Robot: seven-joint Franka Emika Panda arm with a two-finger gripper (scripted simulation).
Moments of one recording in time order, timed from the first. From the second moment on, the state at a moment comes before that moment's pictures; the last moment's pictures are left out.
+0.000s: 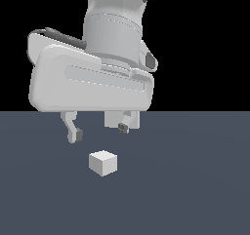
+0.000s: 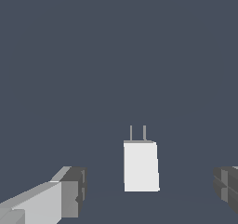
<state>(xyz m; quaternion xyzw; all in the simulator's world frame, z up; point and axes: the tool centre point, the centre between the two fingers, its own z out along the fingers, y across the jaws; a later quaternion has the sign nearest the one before) -0.087 0.038 0.064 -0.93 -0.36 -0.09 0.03</state>
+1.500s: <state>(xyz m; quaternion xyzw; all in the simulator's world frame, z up) -0.089 0.037 0.012 -0.92 -0.37 -0.09 0.03</state>
